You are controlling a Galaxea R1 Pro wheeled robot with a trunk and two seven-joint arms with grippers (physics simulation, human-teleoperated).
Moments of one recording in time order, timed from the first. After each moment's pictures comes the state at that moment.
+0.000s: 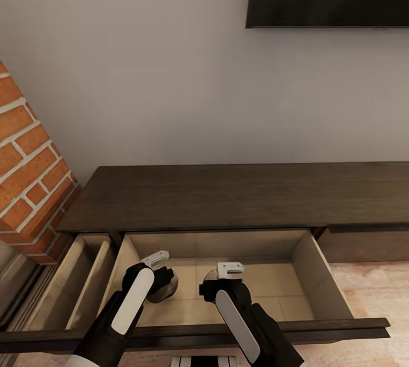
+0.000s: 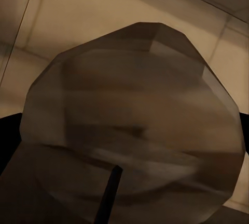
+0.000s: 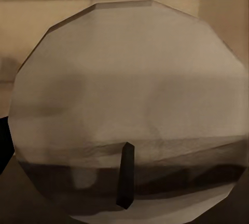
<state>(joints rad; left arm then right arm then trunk) -0.43 -0.08 -0.24 -1.23 0.90 0.71 0.88 -0.41 0.17 0.51 -1.19 -0.63 0.77 -0.68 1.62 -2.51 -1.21</state>
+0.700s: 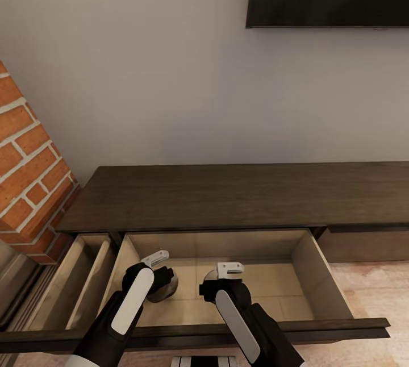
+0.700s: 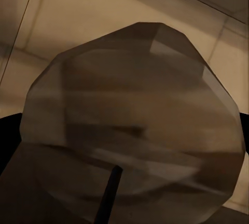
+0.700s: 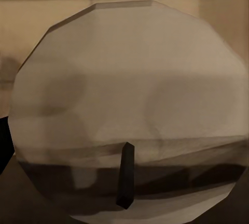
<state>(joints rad) -0.43 -0.08 -0.24 -1.24 0.90 0.71 0.88 -0.41 0.17 0.51 -1.19 -0.63 0.77 -0.68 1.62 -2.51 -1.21</state>
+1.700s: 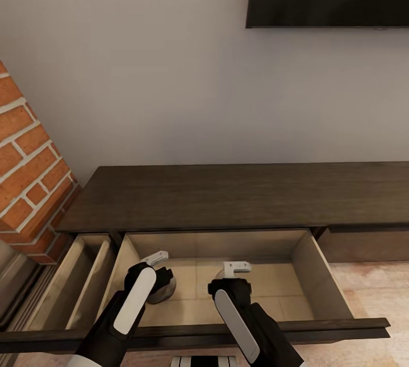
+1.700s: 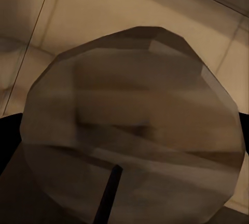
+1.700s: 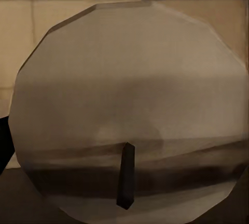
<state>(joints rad) -0.43 -0.10 -0.24 -1.24 0.90 0.71 0.95 -0.41 0.17 0.51 -1.20 -0.63 0.79 -0.87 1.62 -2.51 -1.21</state>
